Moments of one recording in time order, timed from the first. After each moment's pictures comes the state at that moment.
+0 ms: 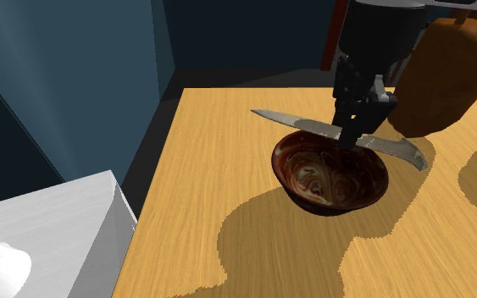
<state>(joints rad) -0.24 0.44 -0.07 -1.29 -0.01 1.72 0.22</state>
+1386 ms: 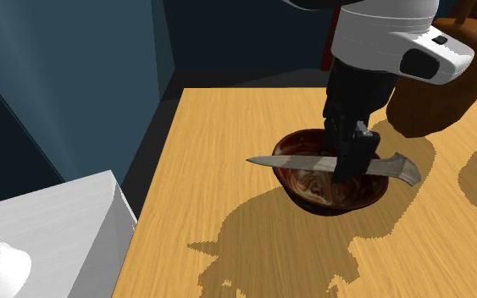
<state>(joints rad) -0.24 0.44 -0.07 -1.43 -0.01 1.87 0.22</state>
